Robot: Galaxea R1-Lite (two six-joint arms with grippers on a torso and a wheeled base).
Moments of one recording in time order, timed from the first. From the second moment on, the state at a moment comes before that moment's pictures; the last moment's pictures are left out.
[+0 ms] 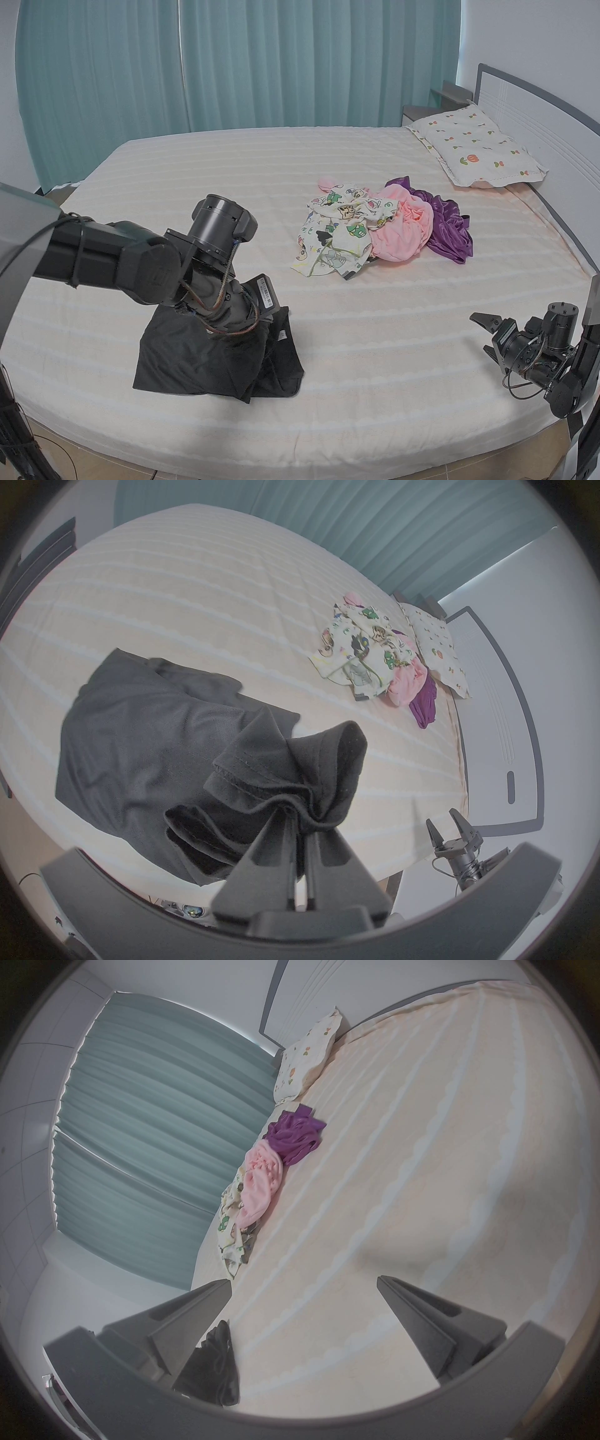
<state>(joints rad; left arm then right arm) -0.55 1.96 -1.31 0.22 -0.06 -0.81 0.04 2.01 -0.09 -1.55 0.17 0.95</state>
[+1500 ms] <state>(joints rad) -0.33 1.87 -1.14 0.21 -0.15 -1.02 0.05 2.04 -0.07 -1.55 0.17 0.94</state>
